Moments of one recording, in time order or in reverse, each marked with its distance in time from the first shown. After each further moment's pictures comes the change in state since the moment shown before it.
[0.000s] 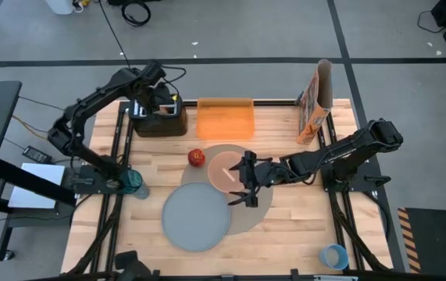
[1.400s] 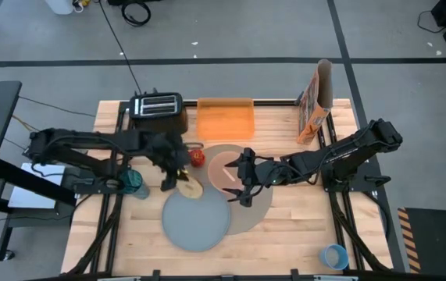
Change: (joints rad) left arm -0.822 -0.266 -0.442 0.562 0.447 -0.802; right arm 0.026 0.010 0.097 0.024 0.090 0.080
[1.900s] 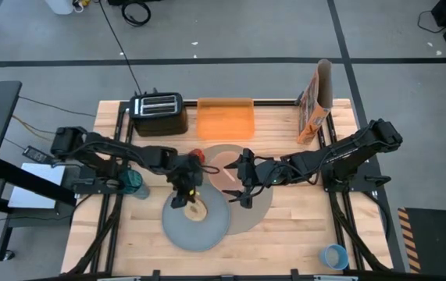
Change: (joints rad) left arm -0.140 0.277 -0.025 0.190 0.126 -0.102; right arm -0.001 0.000 0.000 0.016 -0.037 -0.002
